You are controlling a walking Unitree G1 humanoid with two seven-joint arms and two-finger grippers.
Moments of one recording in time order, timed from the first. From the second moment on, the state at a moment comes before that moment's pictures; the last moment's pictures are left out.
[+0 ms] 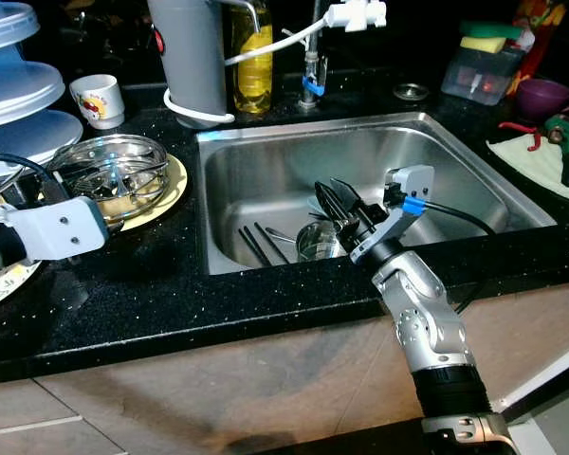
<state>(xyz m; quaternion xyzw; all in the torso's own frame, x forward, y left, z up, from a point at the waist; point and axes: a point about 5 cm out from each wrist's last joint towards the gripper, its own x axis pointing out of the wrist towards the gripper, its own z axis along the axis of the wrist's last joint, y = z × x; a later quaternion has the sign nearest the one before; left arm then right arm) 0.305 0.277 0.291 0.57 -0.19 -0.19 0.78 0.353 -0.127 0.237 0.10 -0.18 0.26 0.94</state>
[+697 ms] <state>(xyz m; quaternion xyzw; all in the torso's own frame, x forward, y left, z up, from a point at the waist) 0.320 0.256 0.288 0.55 -0.22 -0.19 0.78 0.353 -0.129 0.237 0.10 -0.18 0.26 0.94</state>
